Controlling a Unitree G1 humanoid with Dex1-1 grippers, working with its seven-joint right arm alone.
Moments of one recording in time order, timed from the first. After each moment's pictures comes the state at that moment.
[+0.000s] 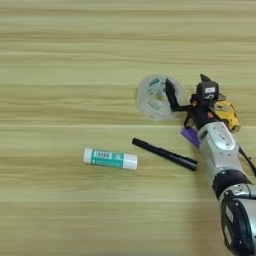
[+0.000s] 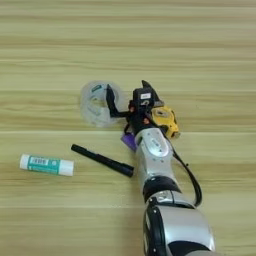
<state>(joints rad) -0.51 -0.18 -0.20 1.04 0.12 -0.66 0.31</state>
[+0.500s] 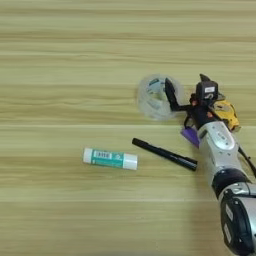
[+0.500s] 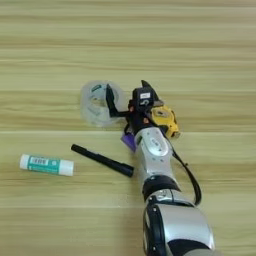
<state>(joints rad) -0.52 -0.18 -0.20 1.06 0.13 -0.67 0.33</state>
